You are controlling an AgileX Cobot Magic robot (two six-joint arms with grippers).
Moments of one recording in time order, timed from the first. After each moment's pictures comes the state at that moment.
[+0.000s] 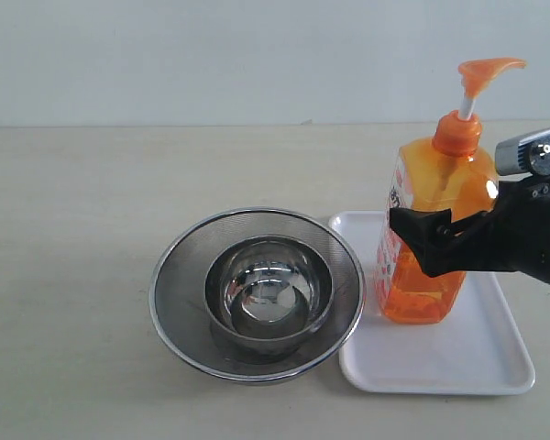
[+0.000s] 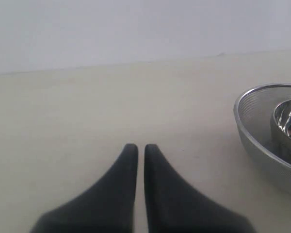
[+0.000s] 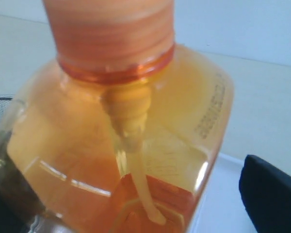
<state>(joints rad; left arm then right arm) -0.12 0.00 0.00 -0.07 0.31 0.10 0.22 1.42 -0.35 -0.43 -0.68 0.32</state>
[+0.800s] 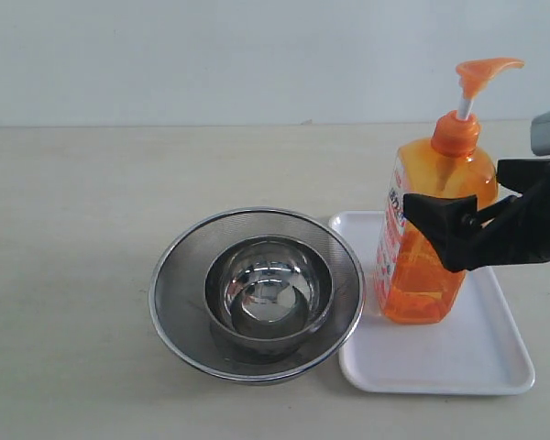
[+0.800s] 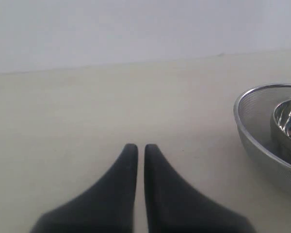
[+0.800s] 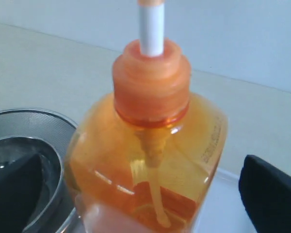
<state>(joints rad) -0.12 0.00 0.00 -0.07 0.31 0.10 0.22 1.18 -0.35 -0.61 -0.51 0.49</state>
